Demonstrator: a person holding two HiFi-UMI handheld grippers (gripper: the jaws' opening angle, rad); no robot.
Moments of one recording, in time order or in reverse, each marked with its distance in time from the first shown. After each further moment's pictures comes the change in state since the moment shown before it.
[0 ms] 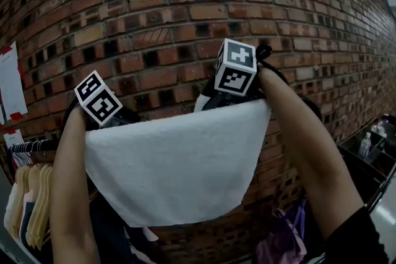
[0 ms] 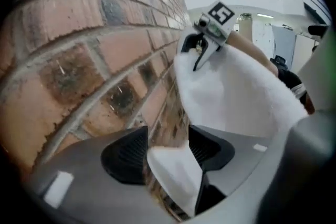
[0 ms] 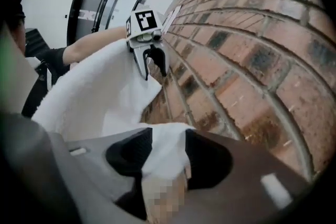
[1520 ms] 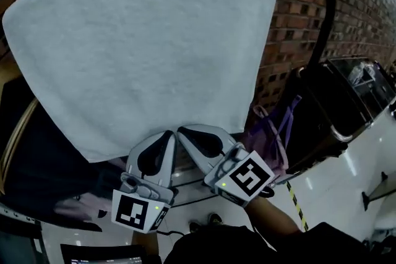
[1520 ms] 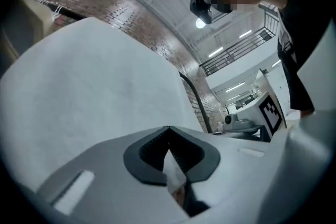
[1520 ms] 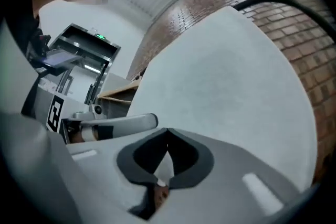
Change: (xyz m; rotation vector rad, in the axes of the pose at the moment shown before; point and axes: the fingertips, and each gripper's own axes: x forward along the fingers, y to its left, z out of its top) left arm 0.124 -0.280 -0.131 -0.239 -1.006 0.422; right arm 0.137 0.326 -0.072 0.647 -0.857 -0.381
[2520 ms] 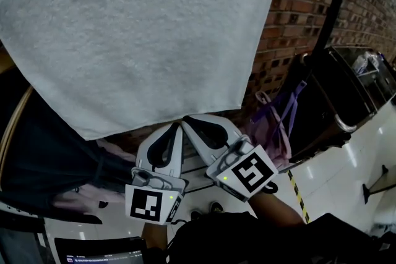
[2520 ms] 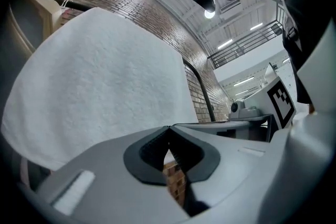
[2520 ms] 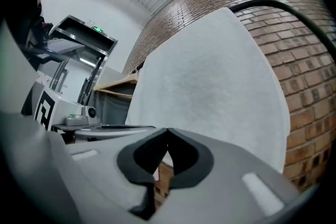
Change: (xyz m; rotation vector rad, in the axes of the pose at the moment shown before) left arm 0.002 -0.012 -0.033 -0.031 0.082 0.082; right arm -0.011 -0.006 -0.011 -0.021 0.023 -0.061
